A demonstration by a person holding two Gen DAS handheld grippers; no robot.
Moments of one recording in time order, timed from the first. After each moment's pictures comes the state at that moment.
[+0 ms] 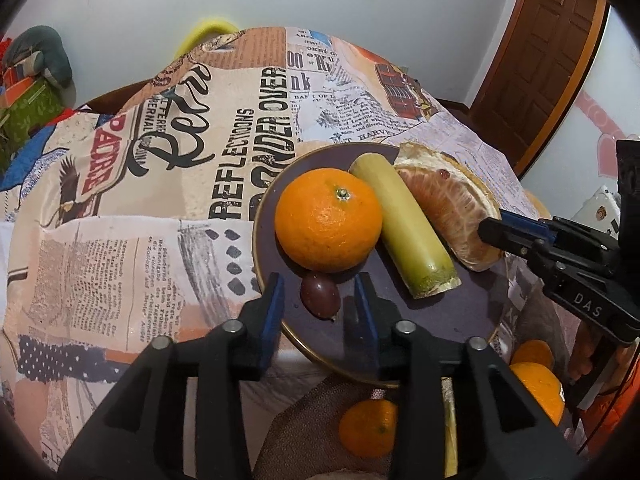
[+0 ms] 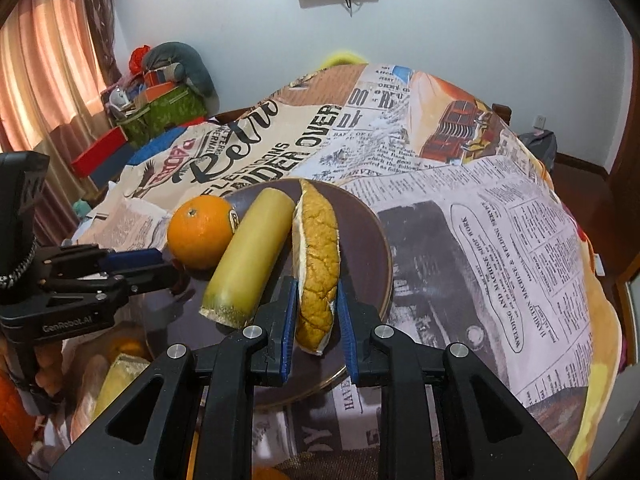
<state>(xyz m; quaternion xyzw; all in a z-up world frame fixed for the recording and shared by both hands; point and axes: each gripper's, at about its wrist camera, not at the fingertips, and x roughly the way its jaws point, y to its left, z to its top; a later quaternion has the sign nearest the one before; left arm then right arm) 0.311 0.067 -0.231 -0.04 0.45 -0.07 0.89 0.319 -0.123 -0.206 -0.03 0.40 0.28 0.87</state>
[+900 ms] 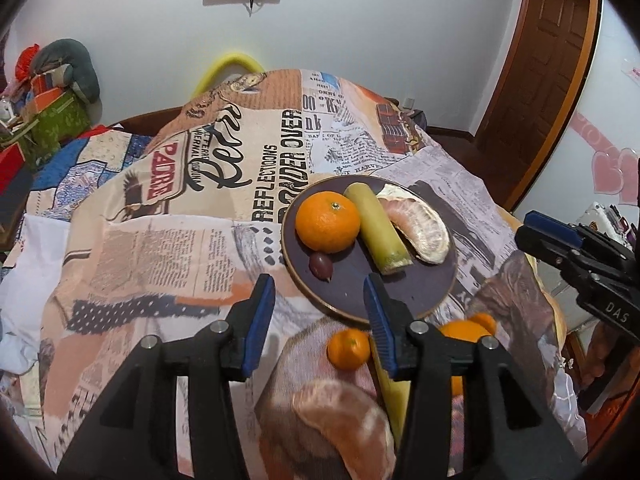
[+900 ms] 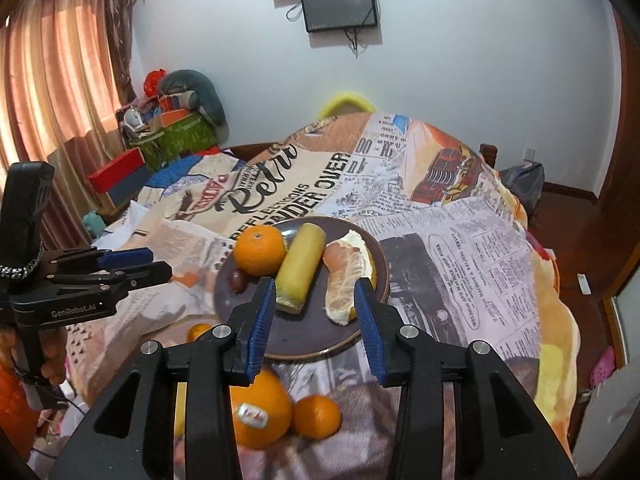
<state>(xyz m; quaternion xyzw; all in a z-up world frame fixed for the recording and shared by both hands) 0.229 0.074 -0.164 -0.05 0.40 -0.04 0.91 0.242 -0.140 -0.137 -0.03 0.34 0.28 0.90</state>
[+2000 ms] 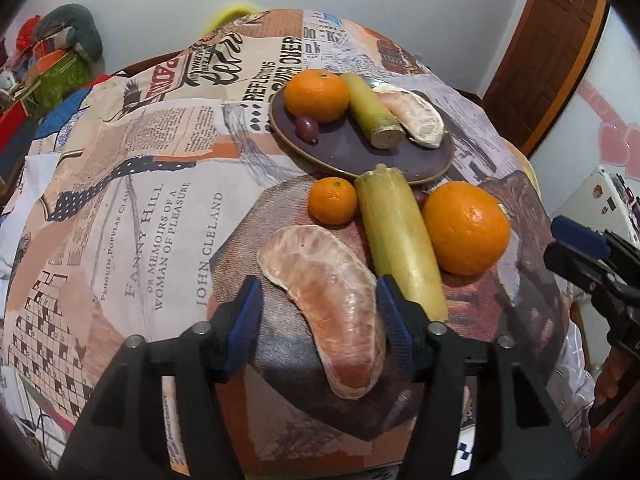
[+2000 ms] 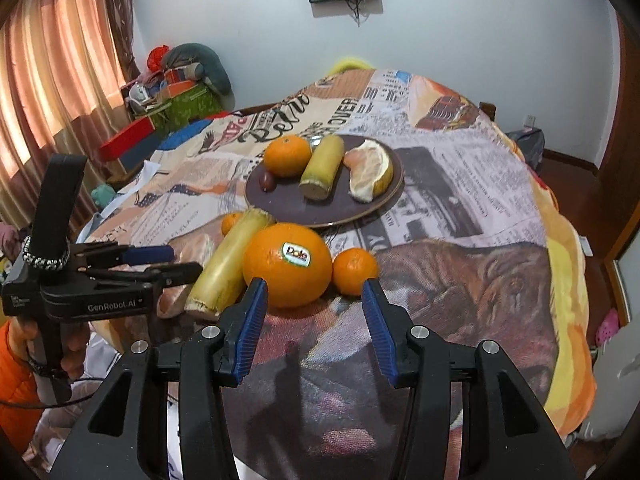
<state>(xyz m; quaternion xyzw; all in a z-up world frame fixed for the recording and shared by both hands) 0.171 0.051 -0.234 -0.06 0.47 -0.03 0.88 0.171 -0.154 -0.185 -0.03 0.39 0.28 0.88</state>
